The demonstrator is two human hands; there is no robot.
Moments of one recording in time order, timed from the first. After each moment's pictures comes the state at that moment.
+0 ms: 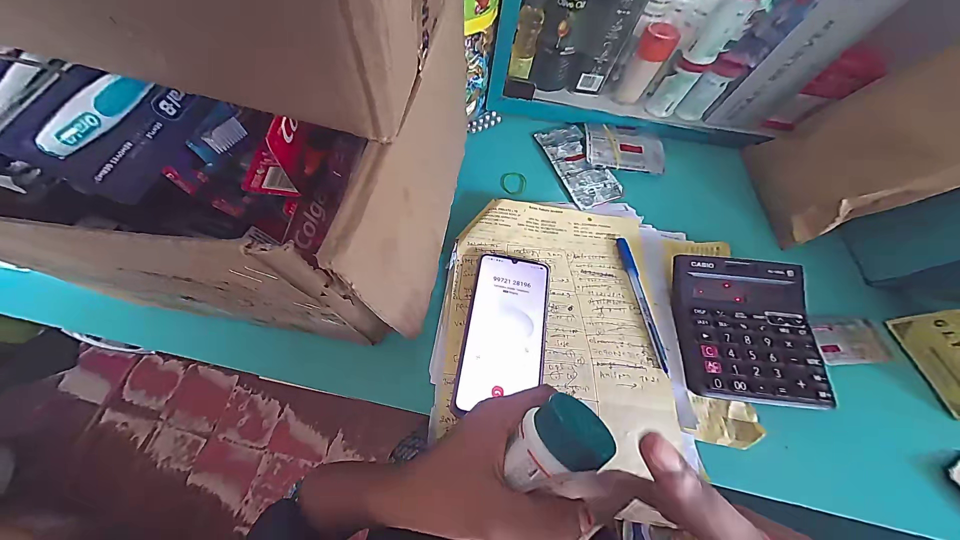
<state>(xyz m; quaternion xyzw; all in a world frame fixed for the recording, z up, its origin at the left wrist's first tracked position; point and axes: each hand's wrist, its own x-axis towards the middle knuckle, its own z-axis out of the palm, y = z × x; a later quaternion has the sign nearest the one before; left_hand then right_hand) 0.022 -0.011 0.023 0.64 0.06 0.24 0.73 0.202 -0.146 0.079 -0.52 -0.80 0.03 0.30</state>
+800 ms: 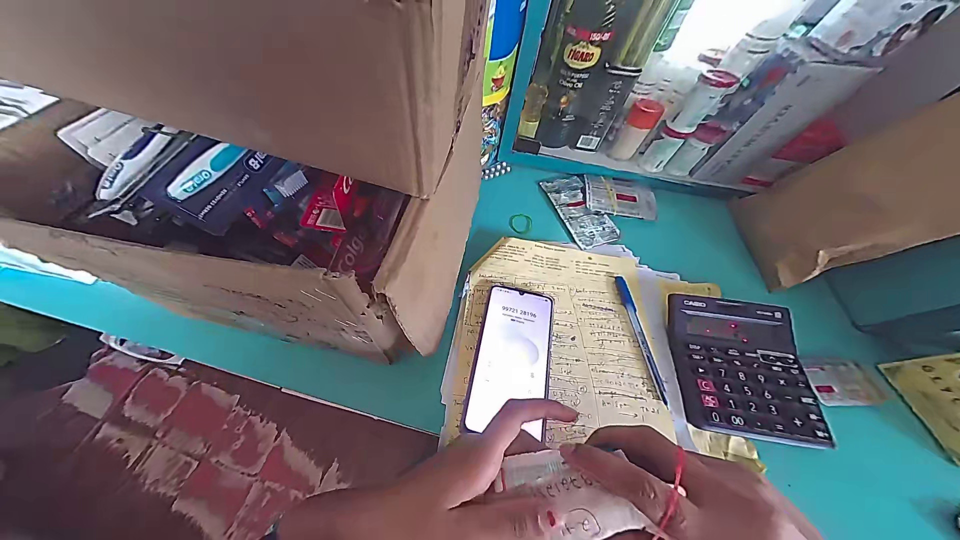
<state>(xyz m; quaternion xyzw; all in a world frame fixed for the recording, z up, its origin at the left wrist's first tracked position) -0.002 -0.003 0.026 0.70 0.03 0.19 0.69 0.231 -0.113 0.072 -0.50 -0.83 0.10 0.22</state>
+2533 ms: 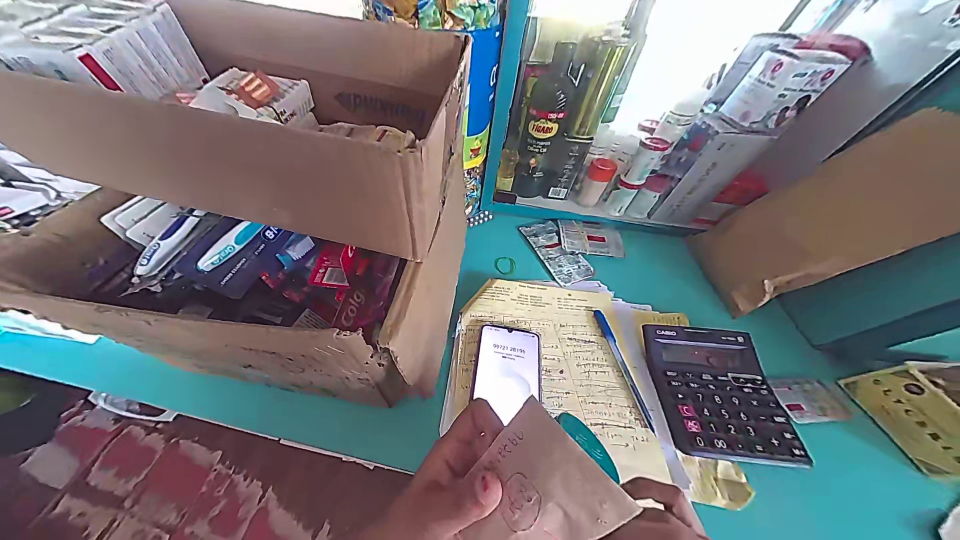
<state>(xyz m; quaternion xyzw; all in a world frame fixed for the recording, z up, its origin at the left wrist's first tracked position) 0.009 0.006 0.010 0.41 -0.12 0.31 0.85 0.201 -0.132 0.031 -0.46 -0.75 0.11 0.47</state>
